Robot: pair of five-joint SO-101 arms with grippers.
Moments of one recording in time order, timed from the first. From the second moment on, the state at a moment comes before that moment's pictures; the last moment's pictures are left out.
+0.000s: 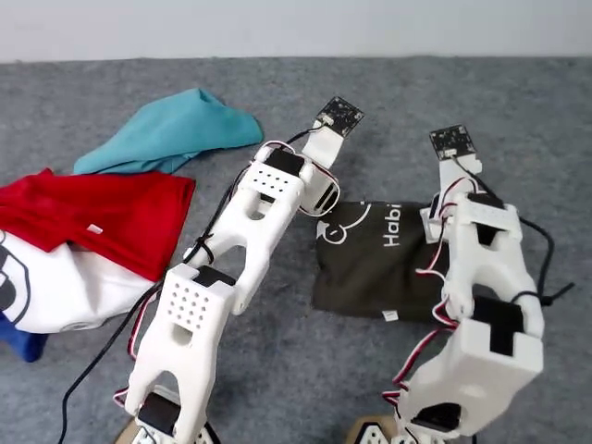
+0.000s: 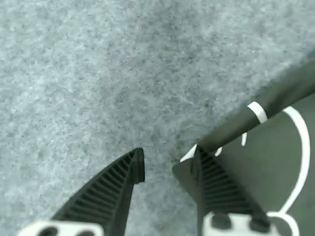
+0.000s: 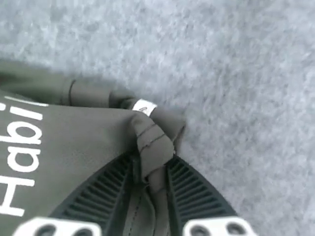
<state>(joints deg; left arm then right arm) 20.8 49.7 -33.0 63.0 -6.8 14.3 14.6 20.4 38.0 25.5</state>
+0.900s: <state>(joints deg) 26.5 50.0 -58.4 99.1 -7.1 14.5 2.5 16.5 59.6 25.3</state>
